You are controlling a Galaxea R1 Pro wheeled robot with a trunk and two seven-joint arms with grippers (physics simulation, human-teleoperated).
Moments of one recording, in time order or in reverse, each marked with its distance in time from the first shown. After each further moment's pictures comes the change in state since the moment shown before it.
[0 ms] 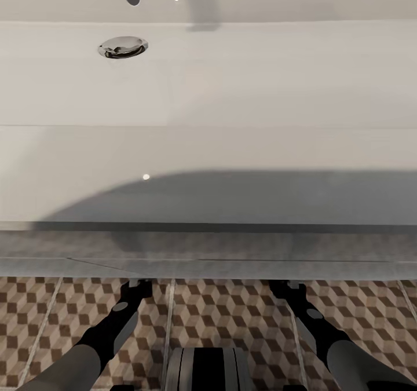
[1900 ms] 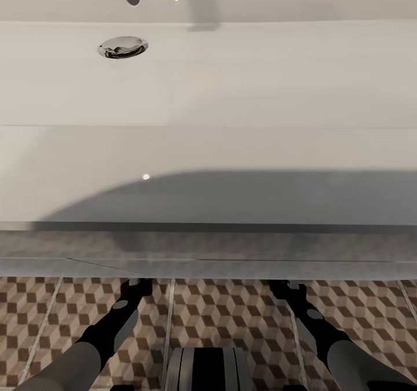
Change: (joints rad) left arm -0.011 0.000 0.001 0.006 0.002 0.001 -0.001; right arm 0.000 -0.001 0.003 0.003 0.010 -0.004 0.000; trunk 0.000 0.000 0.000
